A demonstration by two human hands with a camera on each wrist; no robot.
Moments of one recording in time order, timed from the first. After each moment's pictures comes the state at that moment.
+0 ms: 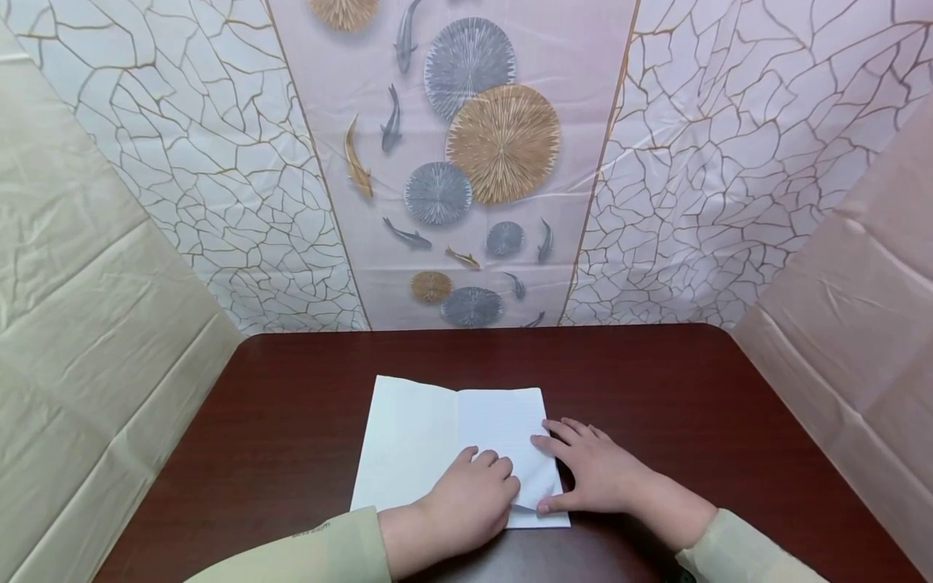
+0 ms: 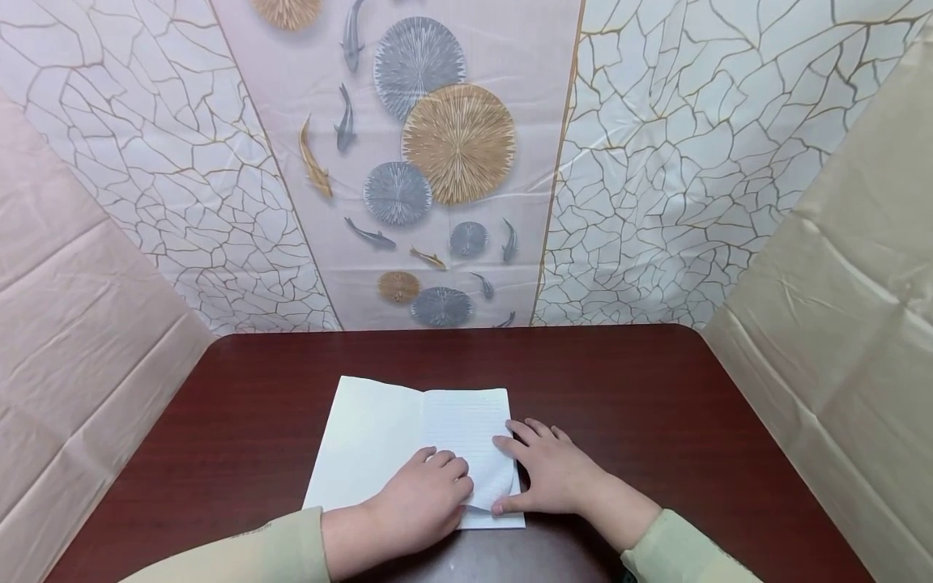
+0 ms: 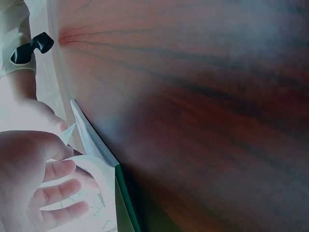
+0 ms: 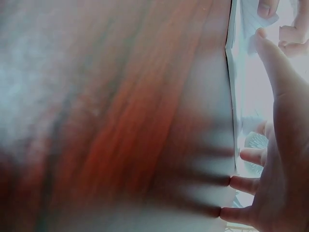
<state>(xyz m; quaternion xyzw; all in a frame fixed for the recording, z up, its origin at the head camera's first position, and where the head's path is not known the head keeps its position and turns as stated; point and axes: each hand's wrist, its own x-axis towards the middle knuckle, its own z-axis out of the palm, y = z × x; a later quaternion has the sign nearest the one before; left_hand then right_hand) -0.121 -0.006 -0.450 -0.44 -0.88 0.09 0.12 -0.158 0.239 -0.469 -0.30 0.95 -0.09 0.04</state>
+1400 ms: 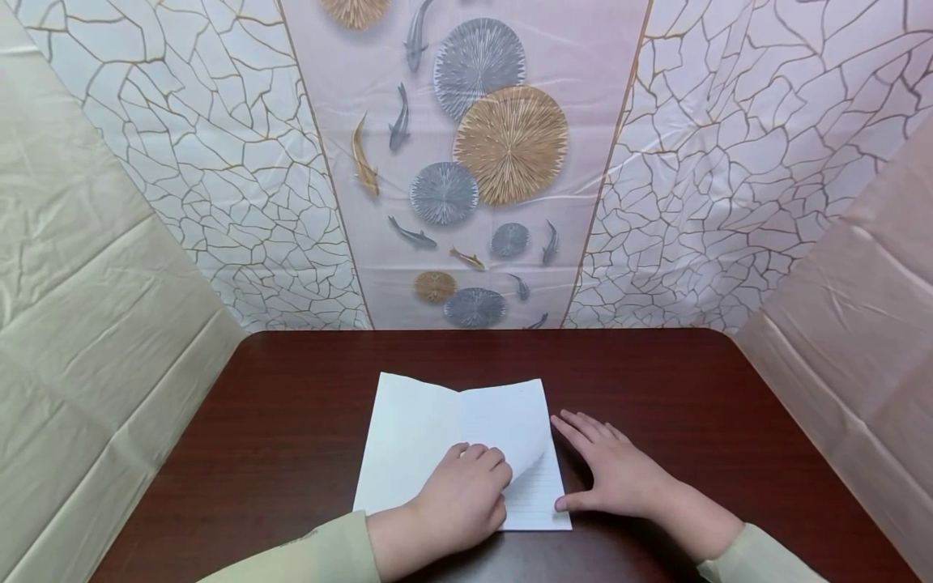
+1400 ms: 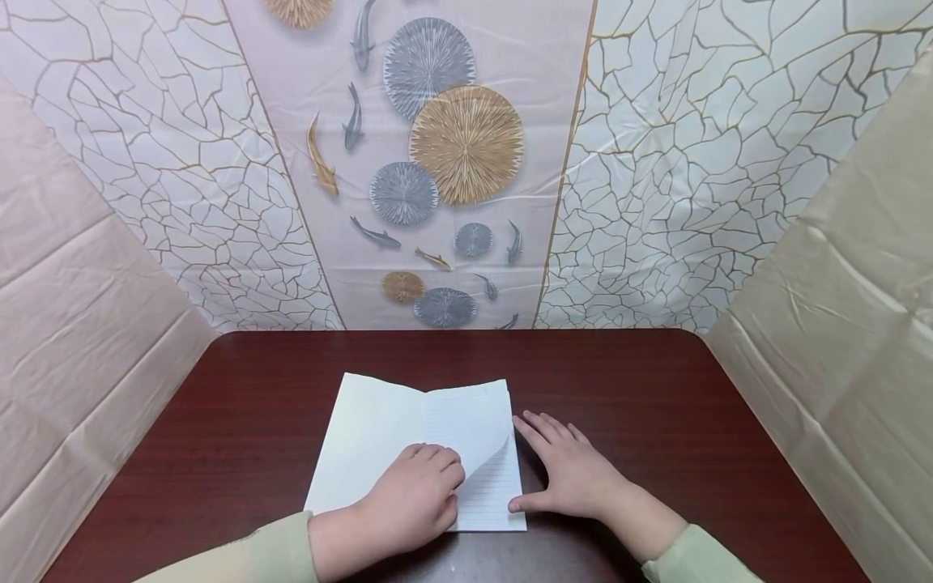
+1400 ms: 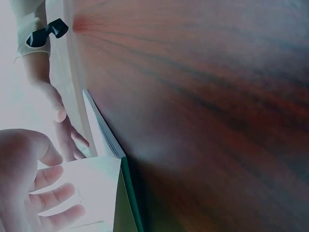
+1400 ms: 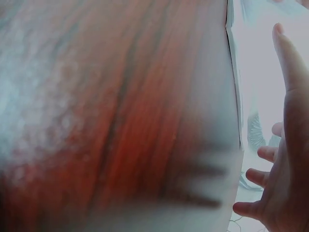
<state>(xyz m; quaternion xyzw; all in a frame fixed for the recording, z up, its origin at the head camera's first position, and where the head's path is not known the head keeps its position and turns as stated) -0.120 -0.017 -0.446 -0.39 -0.91 0.00 0.14 -0.156 0.259 -0.469 -0.28 0.95 -0.11 -0.01</state>
